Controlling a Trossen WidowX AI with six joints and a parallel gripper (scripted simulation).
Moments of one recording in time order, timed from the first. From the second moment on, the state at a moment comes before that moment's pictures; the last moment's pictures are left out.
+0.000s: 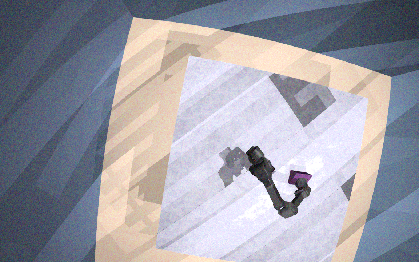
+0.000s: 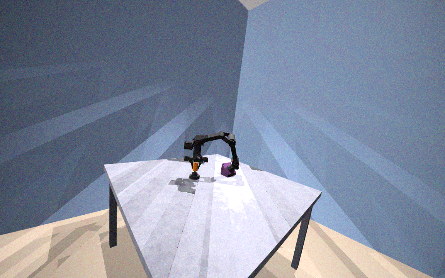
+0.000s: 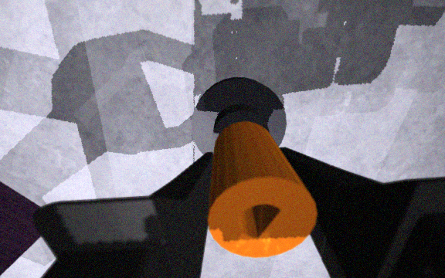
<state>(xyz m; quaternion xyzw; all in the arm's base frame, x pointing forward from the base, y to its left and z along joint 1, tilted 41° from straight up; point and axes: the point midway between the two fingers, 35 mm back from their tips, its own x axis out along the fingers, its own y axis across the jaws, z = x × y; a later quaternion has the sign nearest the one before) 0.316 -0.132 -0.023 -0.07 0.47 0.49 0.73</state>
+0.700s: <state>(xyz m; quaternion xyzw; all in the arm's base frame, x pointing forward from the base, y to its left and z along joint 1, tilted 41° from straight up) 0.317 -0.133 -0.021 -0.10 0.45 0.51 0.72</state>
